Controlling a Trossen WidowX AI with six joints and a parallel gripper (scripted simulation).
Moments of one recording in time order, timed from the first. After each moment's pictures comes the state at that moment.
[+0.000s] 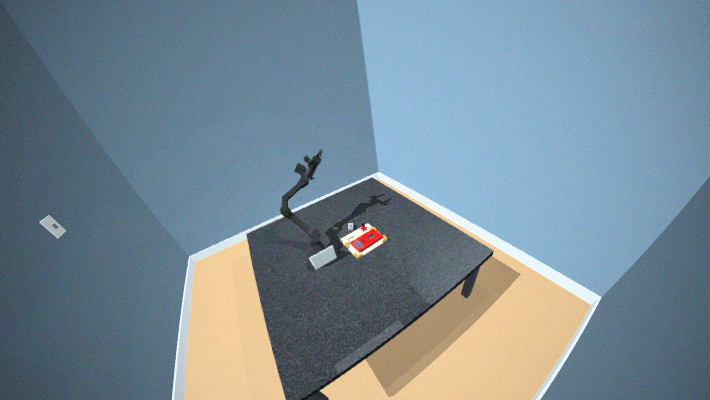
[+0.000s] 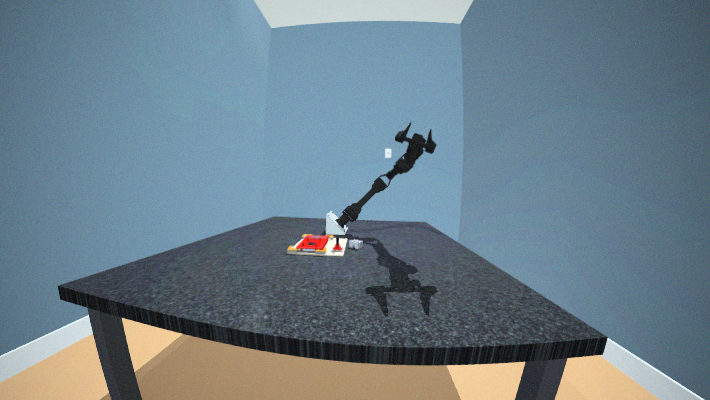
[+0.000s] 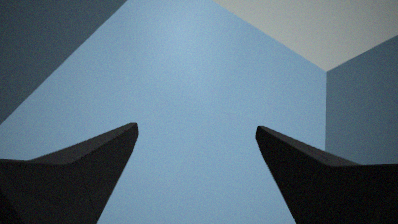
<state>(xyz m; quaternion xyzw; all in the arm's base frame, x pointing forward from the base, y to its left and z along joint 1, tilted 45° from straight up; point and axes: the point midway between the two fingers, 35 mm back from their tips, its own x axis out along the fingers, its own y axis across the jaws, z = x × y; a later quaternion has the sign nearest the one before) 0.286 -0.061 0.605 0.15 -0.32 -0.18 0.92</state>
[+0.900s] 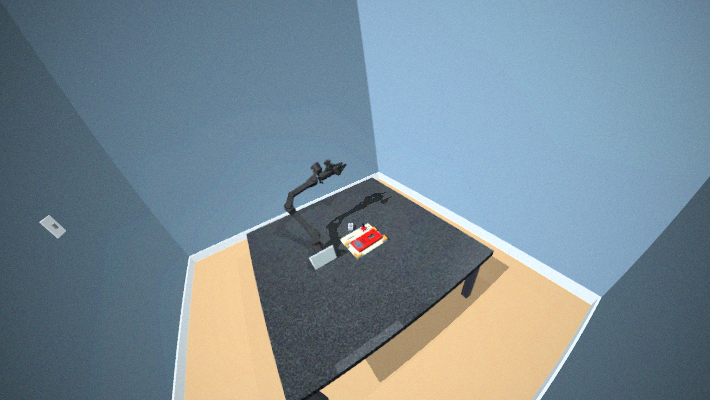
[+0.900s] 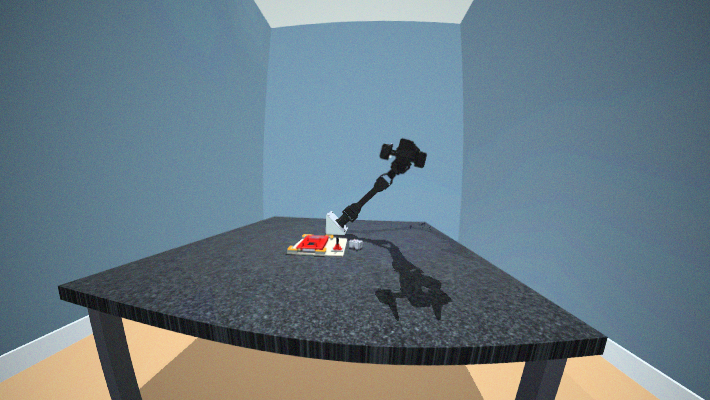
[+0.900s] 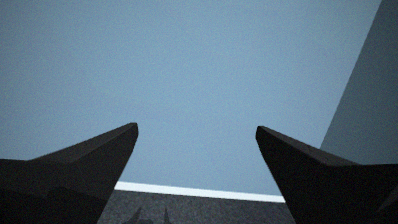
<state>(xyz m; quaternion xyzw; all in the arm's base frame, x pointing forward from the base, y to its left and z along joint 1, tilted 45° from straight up) 0.390 -0.045 0.473 0.27 -0.07 -0.09 0.96</state>
